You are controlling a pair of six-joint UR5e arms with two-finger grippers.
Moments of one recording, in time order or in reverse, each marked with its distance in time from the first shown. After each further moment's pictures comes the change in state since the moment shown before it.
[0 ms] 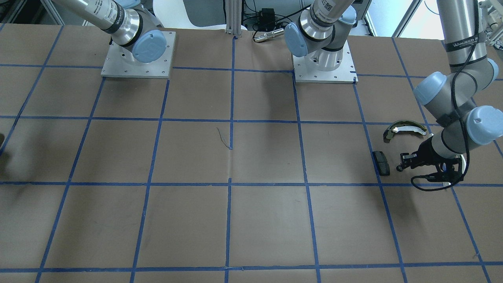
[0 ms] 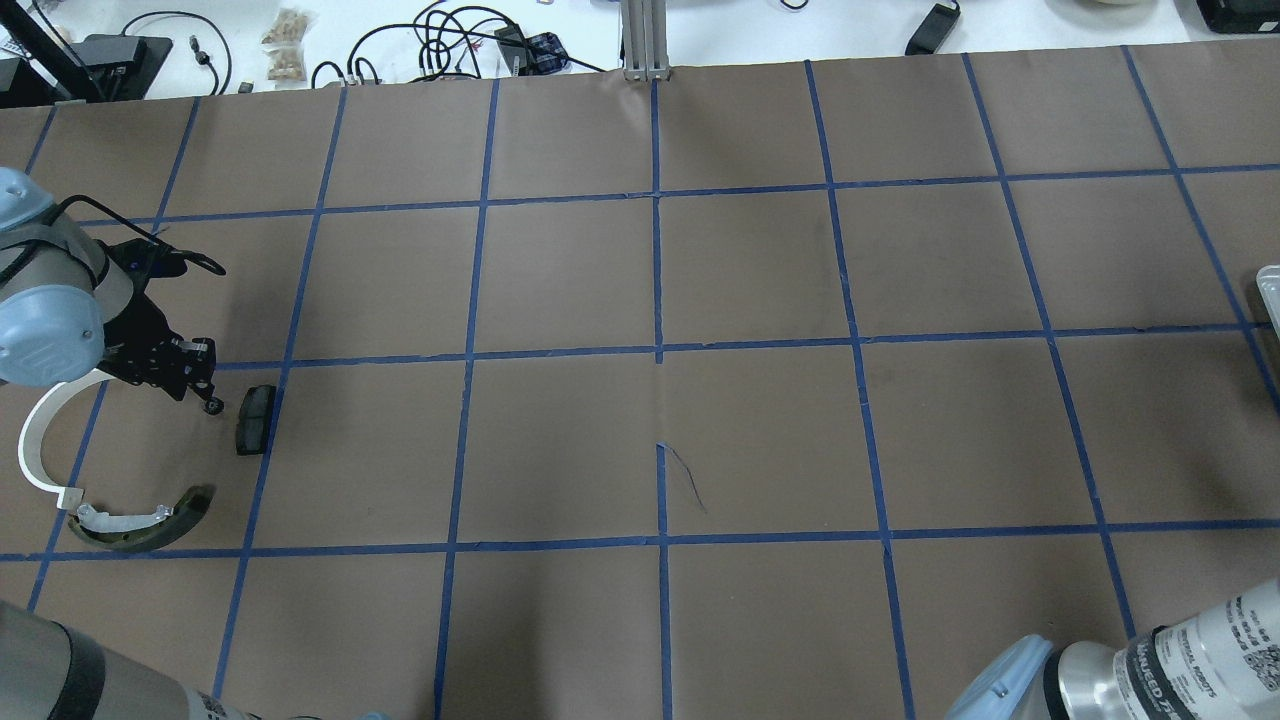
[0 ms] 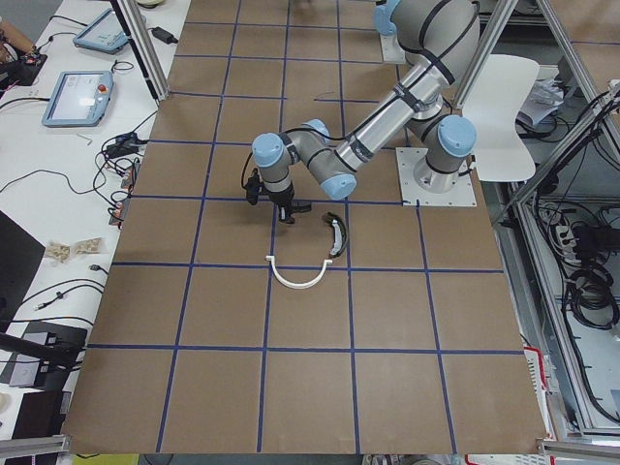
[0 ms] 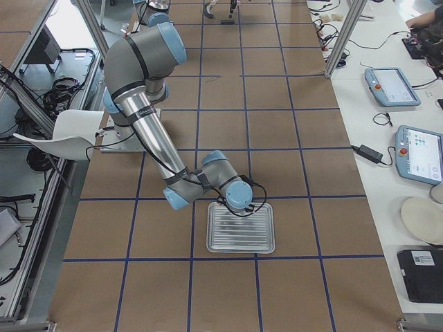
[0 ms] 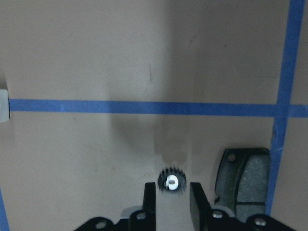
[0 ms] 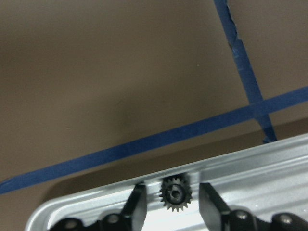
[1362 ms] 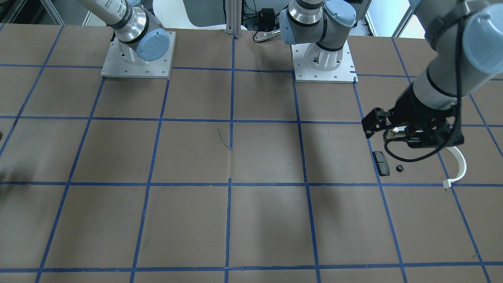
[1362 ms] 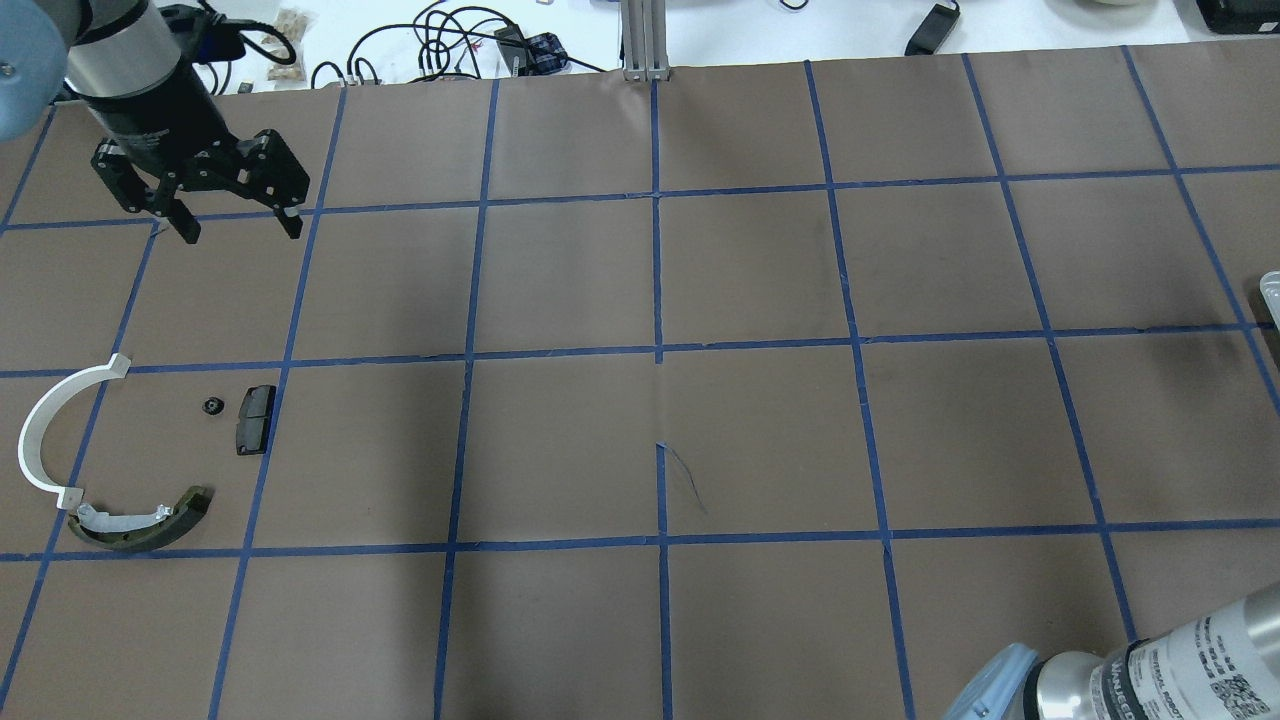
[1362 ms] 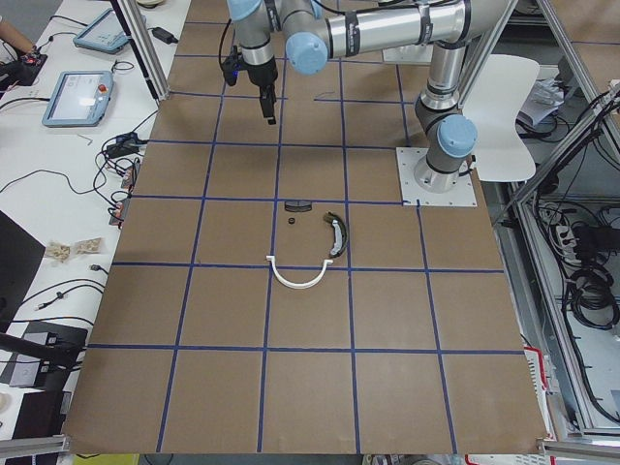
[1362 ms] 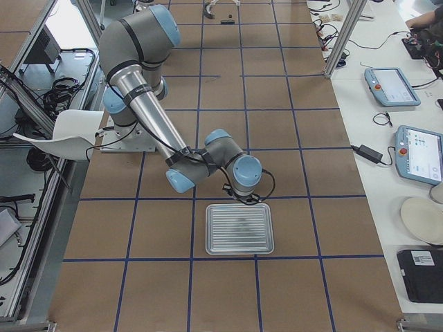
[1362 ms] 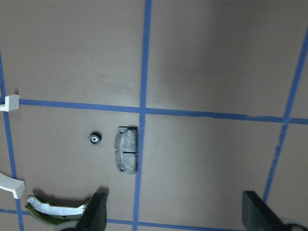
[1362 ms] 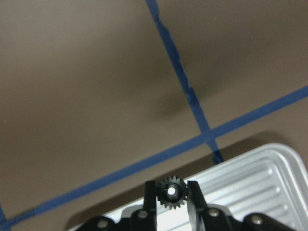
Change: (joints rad) left arm -0.425 0.229 0.434 -0.672 -0.060 -0.431; right arm 0.101 -0.115 -0.025 0.058 -0.040 0.243
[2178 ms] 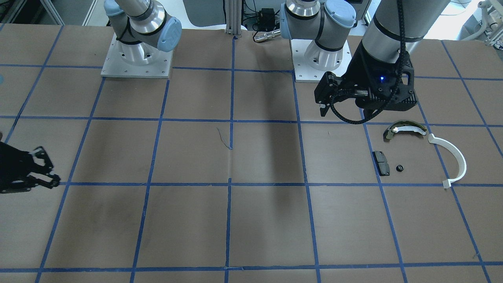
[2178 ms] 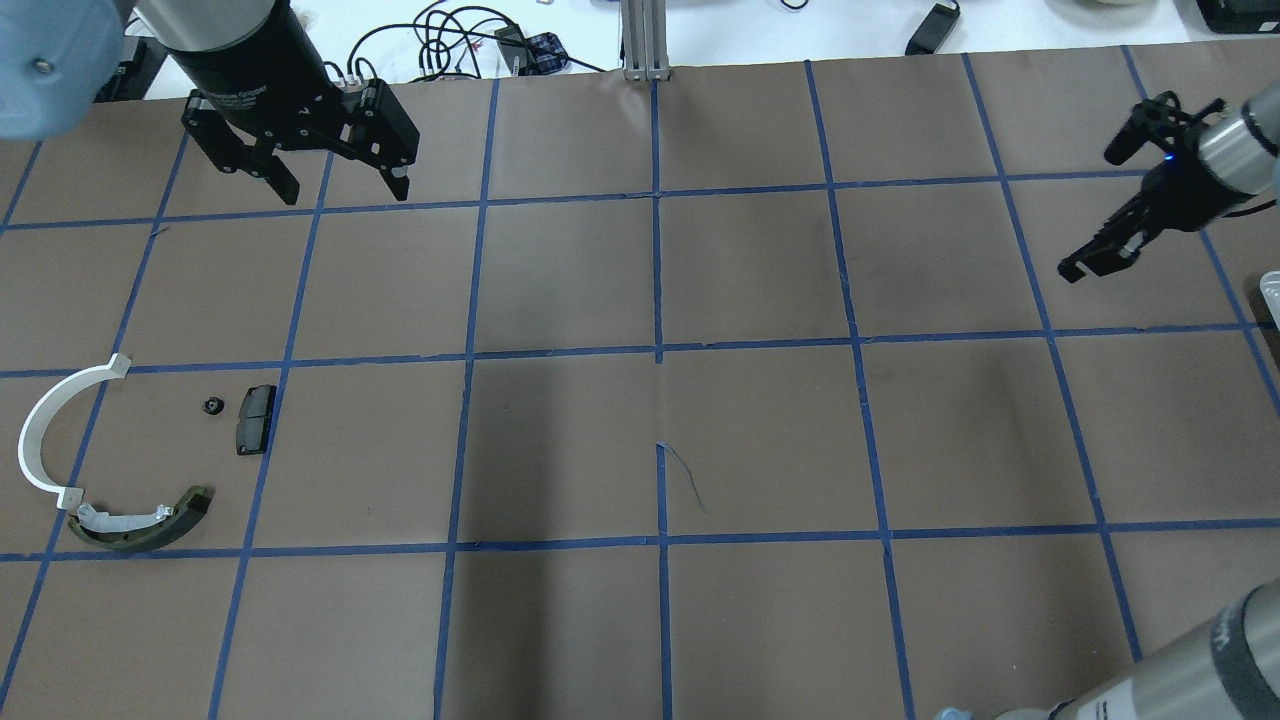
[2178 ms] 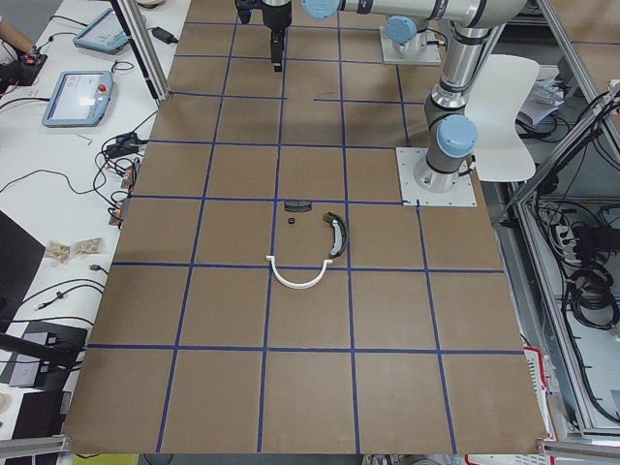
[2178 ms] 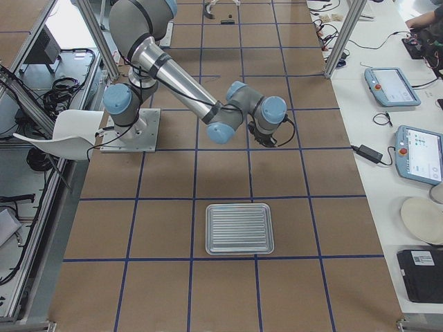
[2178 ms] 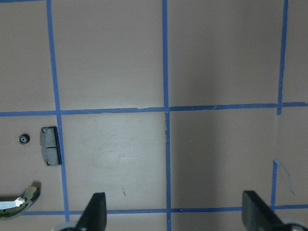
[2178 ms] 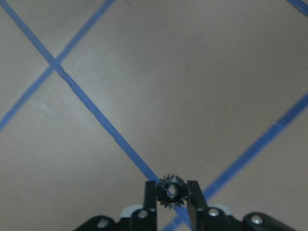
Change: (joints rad) left arm -0.133 0.051 0.032 0.038 -0.100 -0.073; right arm 0.393 -0.106 0.129 0.029 0.199 0.744
